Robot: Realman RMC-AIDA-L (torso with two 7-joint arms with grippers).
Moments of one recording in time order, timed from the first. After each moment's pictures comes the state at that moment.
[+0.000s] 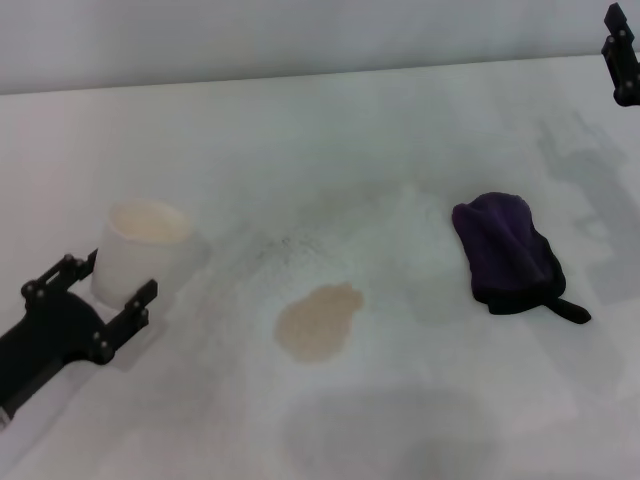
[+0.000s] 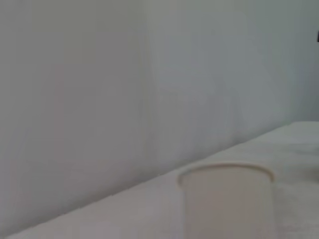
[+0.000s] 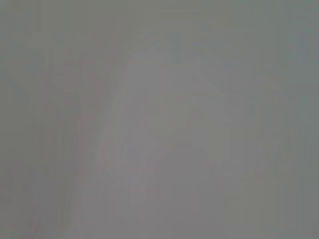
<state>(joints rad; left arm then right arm) -0.28 -2.08 1.14 0.22 1.10 1.27 -0.44 0.46 2.02 -0.62 0.02 -0.82 -1.46 0.03</state>
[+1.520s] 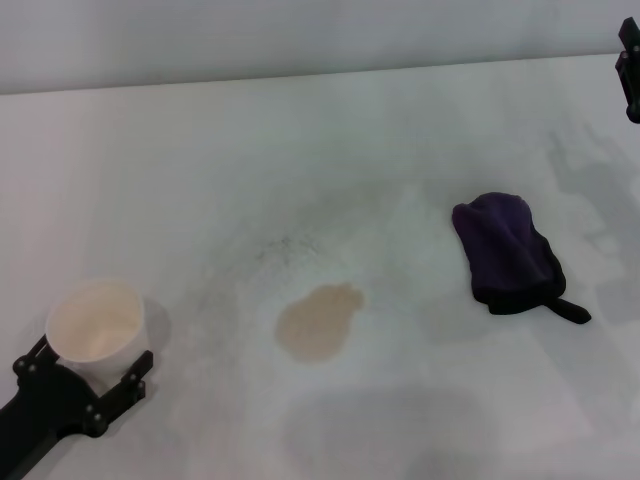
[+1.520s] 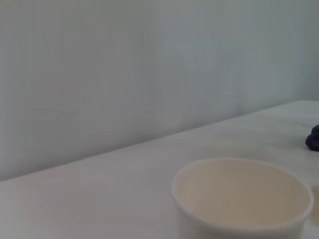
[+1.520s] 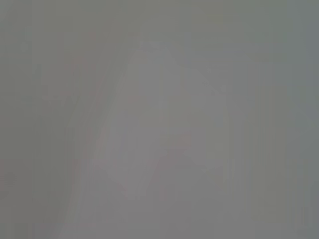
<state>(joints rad) -0.19 -2.09 1.14 0.11 1.08 1.32 -0.35 0.42 2.02 -0.62 0.04 -0.82 -1.51 -0.01</state>
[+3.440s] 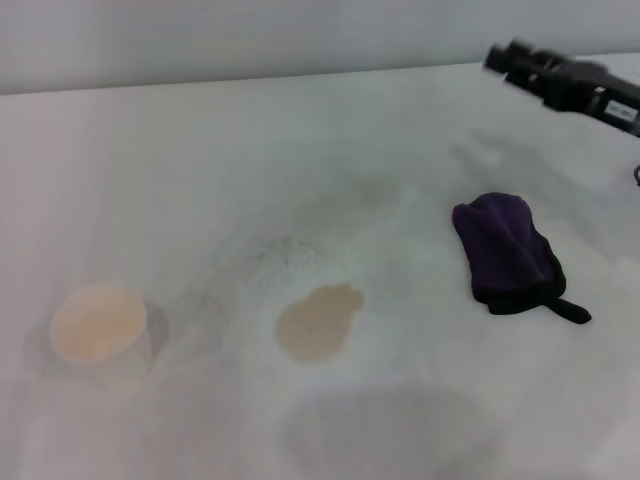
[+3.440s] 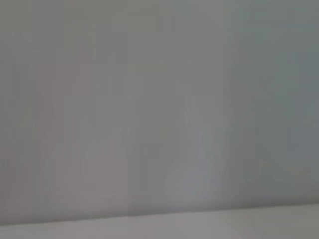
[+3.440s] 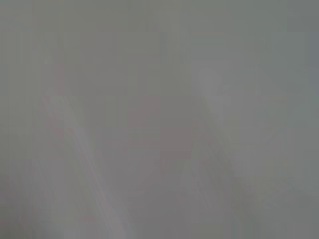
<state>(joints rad) -0.06 -2.08 1.13 0.03 0.57 1.48 -0.27 0.39 1.88 -1.24 -0.47 -0.99 -1.21 1.42</state>
